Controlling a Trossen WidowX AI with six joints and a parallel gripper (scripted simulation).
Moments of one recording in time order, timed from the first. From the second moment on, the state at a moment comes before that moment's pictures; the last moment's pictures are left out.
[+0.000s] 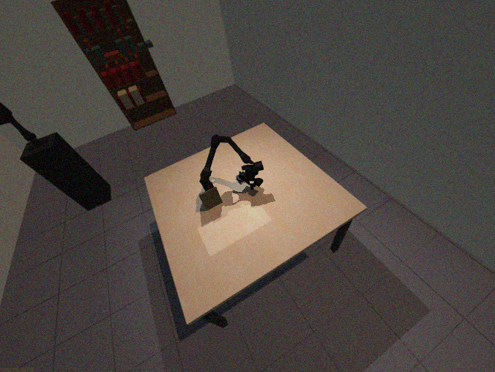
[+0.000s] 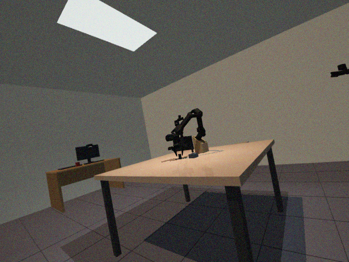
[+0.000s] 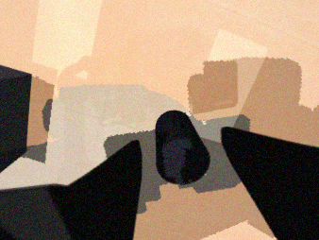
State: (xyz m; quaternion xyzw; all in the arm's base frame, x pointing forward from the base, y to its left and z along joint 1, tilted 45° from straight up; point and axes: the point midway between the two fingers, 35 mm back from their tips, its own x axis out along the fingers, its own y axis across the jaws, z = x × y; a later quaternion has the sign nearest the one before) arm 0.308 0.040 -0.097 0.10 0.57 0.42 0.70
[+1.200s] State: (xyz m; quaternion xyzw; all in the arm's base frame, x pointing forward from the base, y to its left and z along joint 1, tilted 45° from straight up) arm 0.302 0.034 -0.094 0.11 0.58 0.42 0.69
